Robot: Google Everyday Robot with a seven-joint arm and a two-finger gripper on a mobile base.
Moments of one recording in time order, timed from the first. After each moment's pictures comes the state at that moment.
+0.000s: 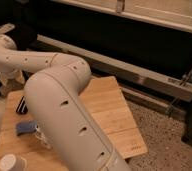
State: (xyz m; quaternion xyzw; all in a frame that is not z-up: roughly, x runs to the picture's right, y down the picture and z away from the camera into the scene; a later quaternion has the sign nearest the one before) arm -0.446 -0.041 0.791 -0.26 0.05 0.61 0.75
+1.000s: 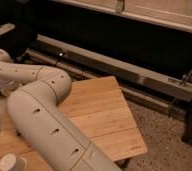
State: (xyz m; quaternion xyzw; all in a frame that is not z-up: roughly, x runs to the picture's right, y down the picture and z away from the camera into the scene) arm -0.465 0.029 0.846 -0.25 0.18 0.66 0.68
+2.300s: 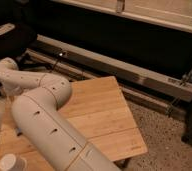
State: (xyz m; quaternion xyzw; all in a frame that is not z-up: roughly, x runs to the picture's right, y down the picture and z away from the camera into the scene) arm -0.467 0.063 0.893 -0.28 0.18 0.66 0.67
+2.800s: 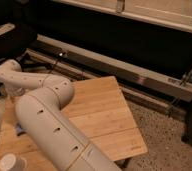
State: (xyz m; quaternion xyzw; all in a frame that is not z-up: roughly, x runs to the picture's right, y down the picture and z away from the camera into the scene) arm -0.463 0.066 0.904 -0.29 0.16 0.64 0.69
